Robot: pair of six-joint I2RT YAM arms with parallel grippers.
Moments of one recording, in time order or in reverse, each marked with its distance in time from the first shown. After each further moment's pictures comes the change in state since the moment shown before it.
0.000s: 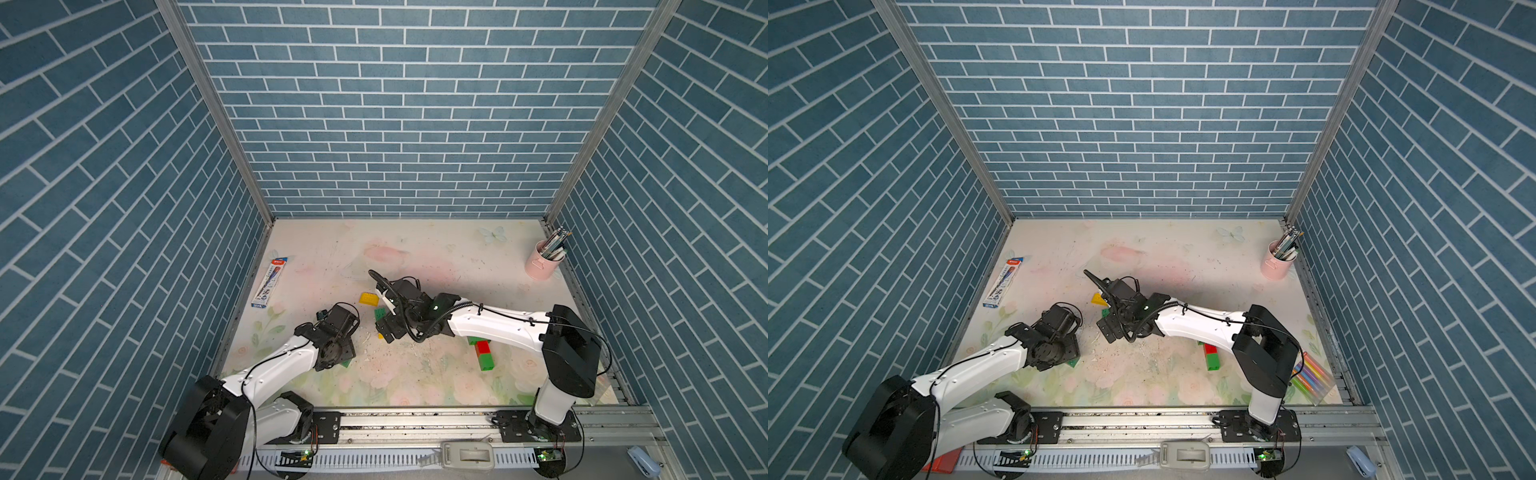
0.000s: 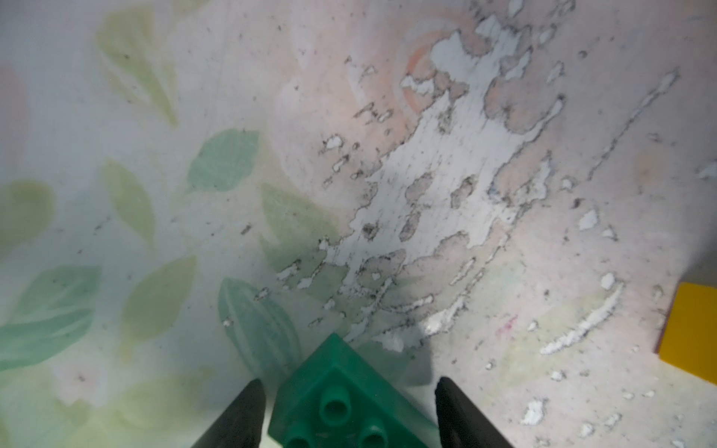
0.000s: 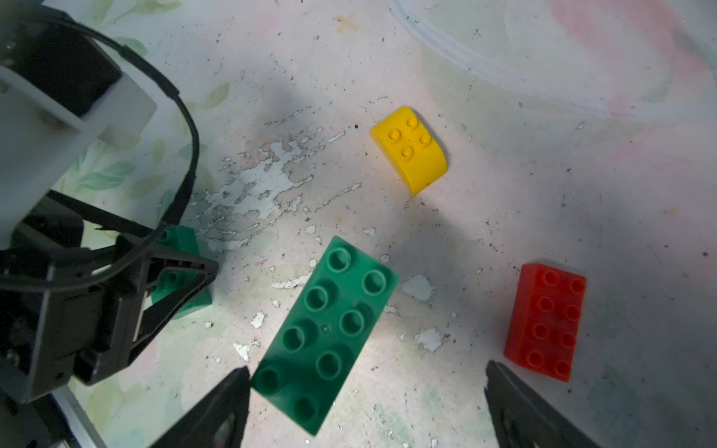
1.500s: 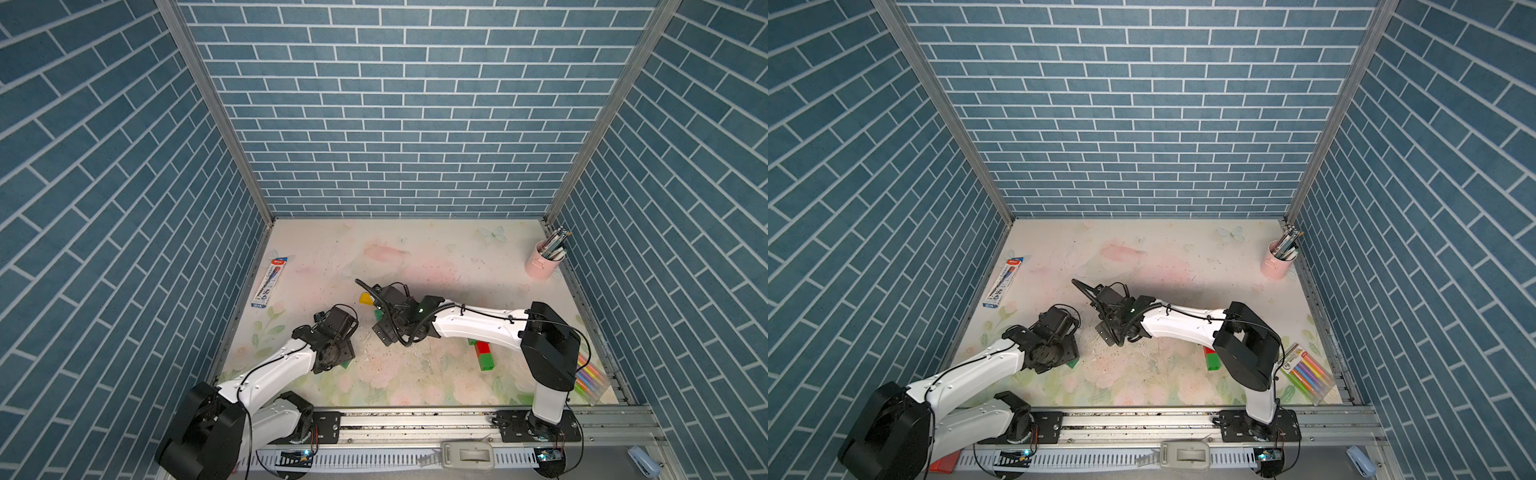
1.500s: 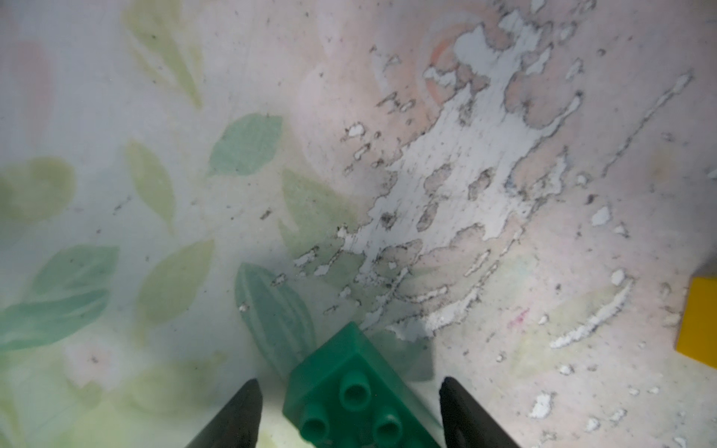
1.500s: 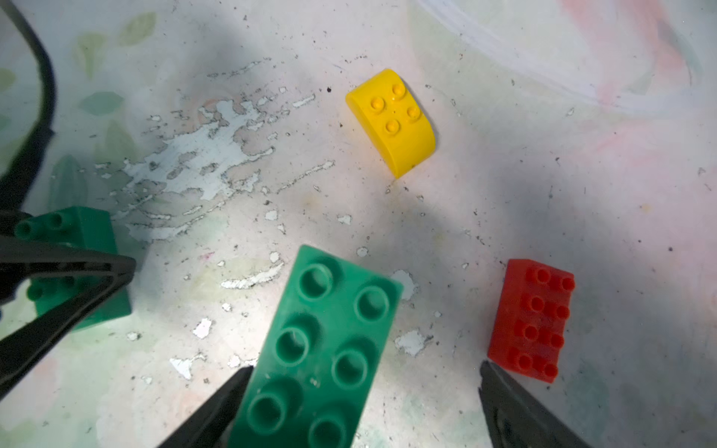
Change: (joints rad) left arm 0.000 -0.036 -0.014 -0.021 -0.003 -0.022; right arm 0.041 0.099 0.065 -0.084 0.131 -0.021
